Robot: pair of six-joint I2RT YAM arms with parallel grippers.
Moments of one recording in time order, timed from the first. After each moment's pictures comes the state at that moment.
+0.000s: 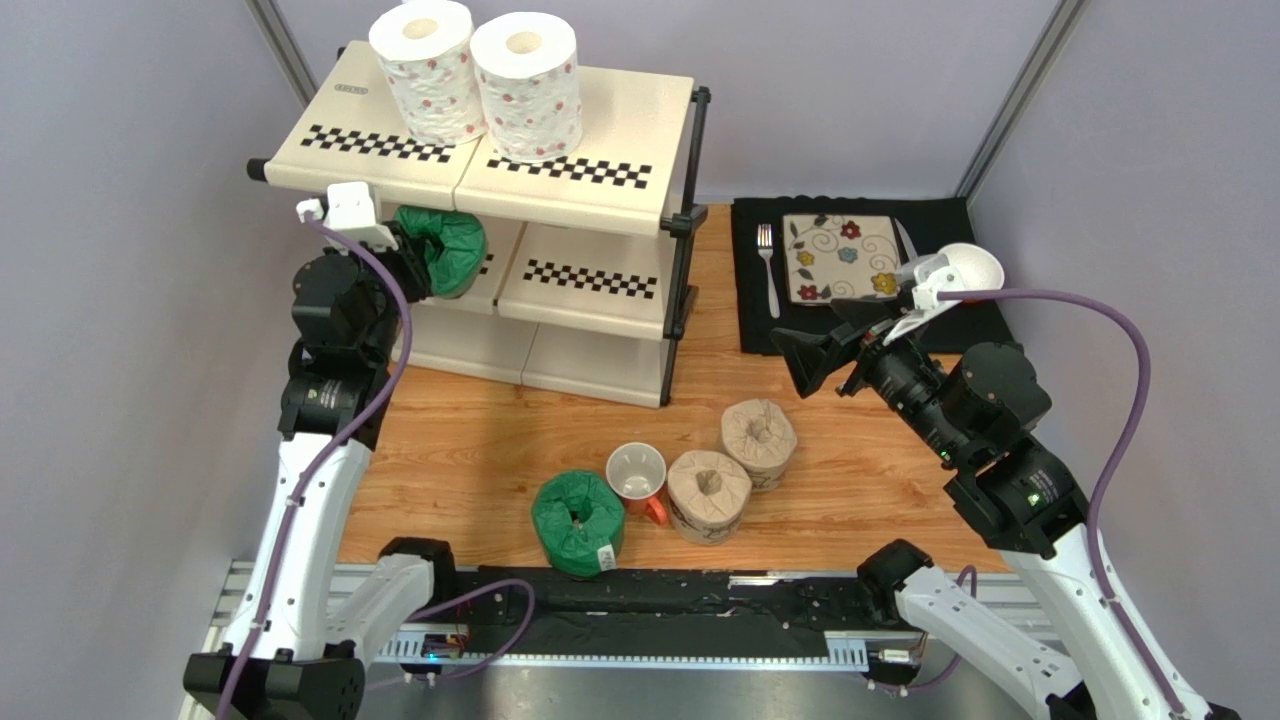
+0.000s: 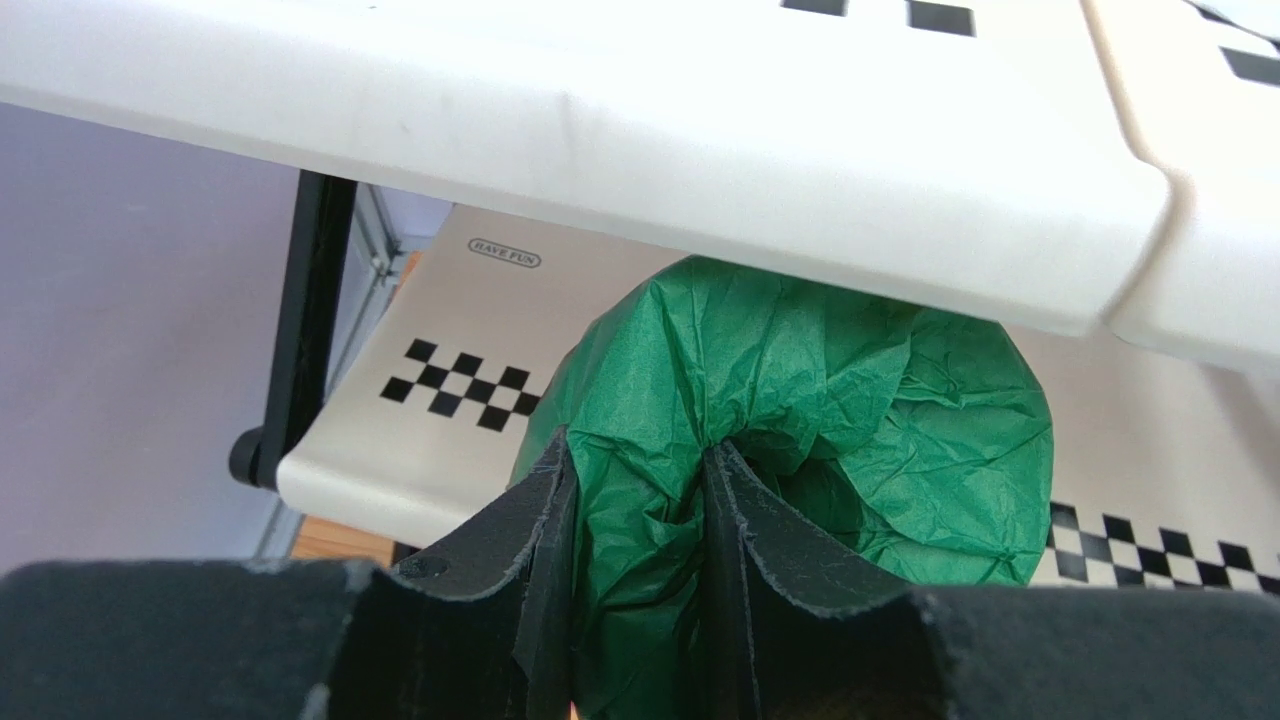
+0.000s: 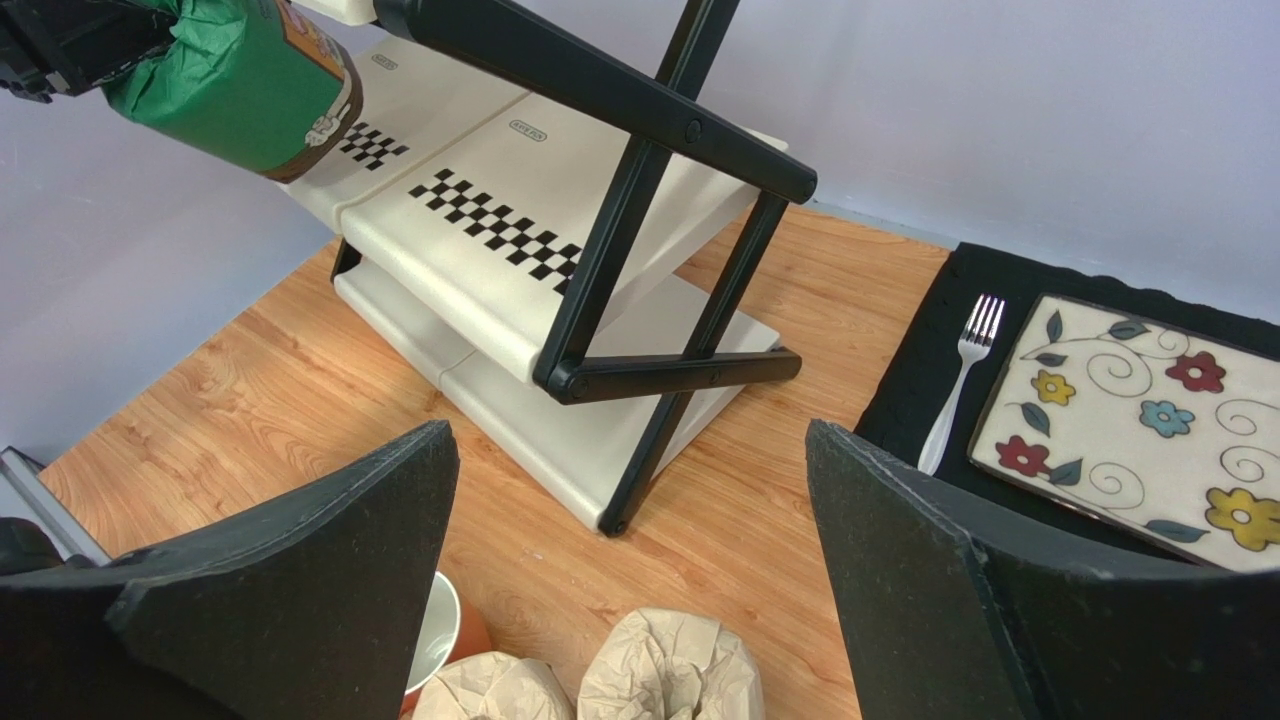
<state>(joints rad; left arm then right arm) -0.12 0.90 1.07 -0.21 -0.16 -0.07 0.57 0.66 1.05 -0.39 -0.03 0.14</state>
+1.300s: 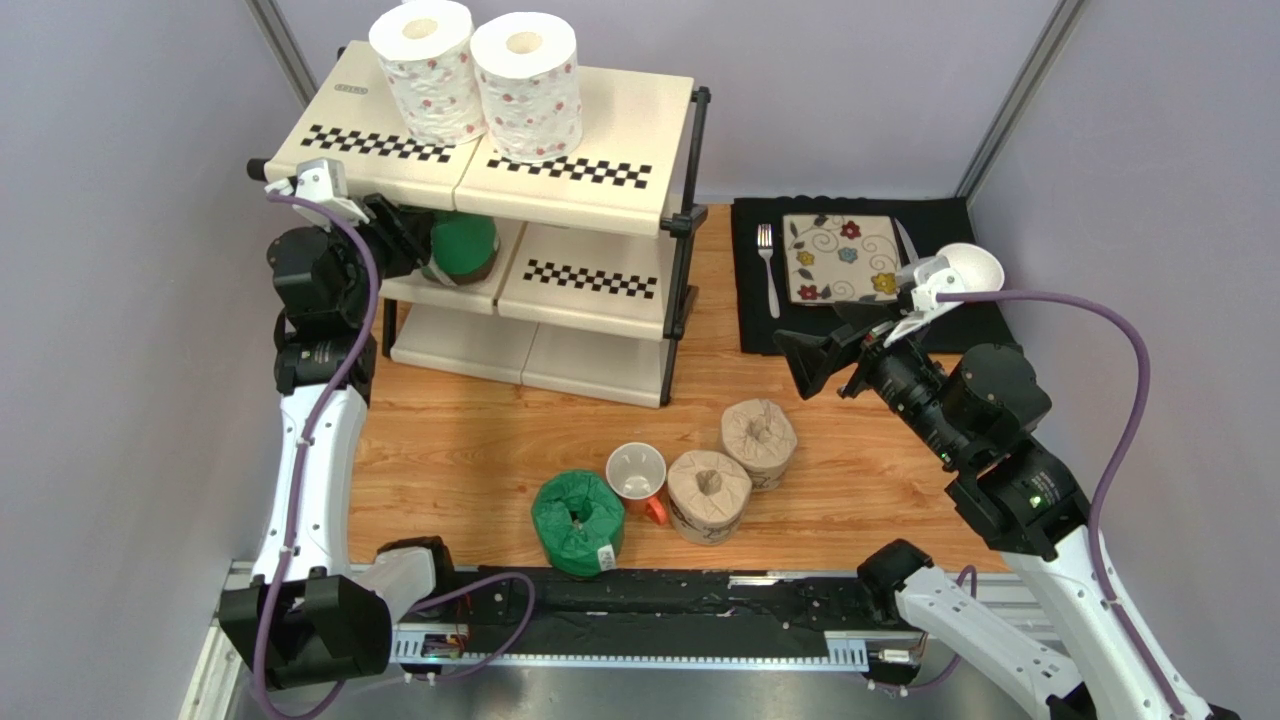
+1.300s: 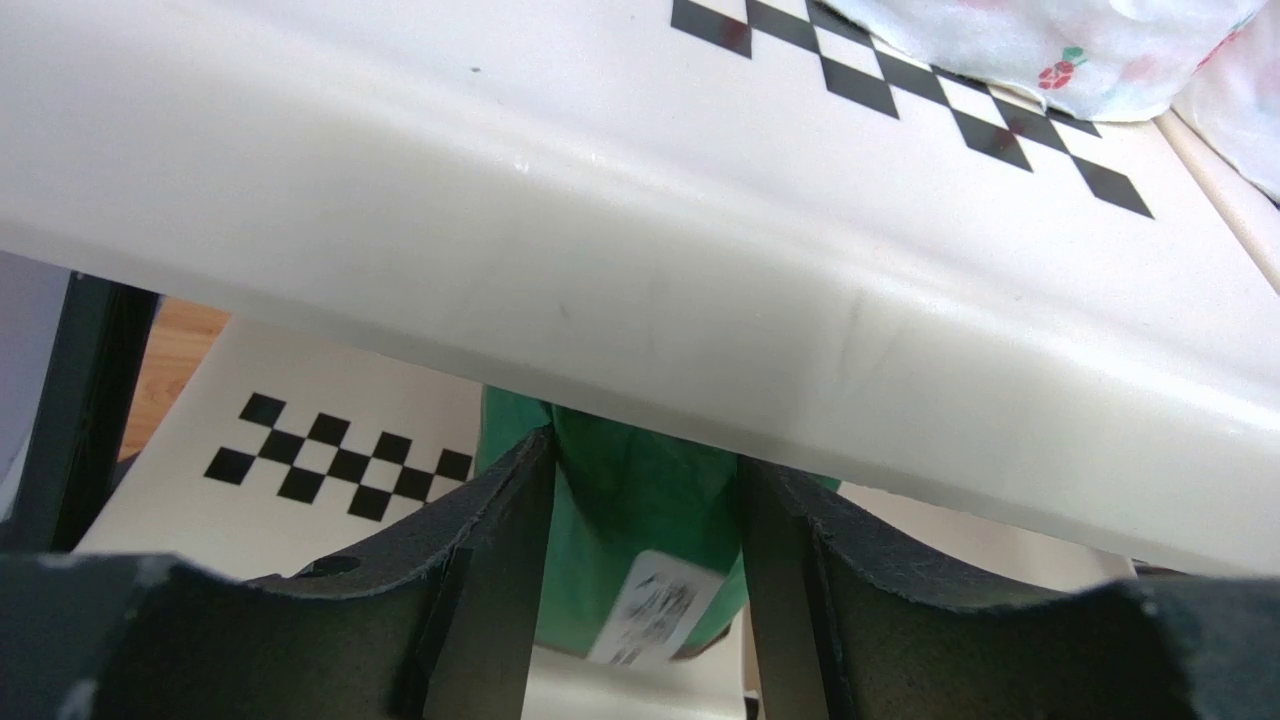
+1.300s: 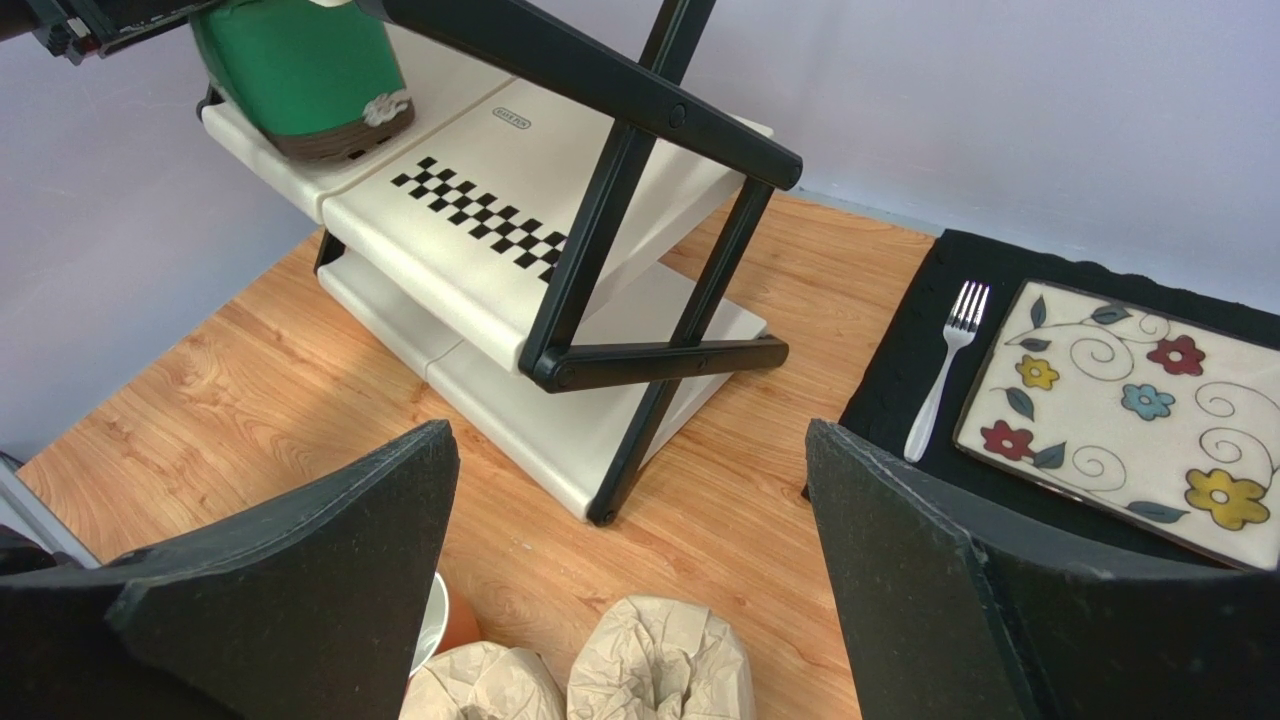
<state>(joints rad) 0.15 1.07 1.07 -0.02 0.27 -0.34 0.57 0.65 1.05 -0.41 -0.01 0.13</state>
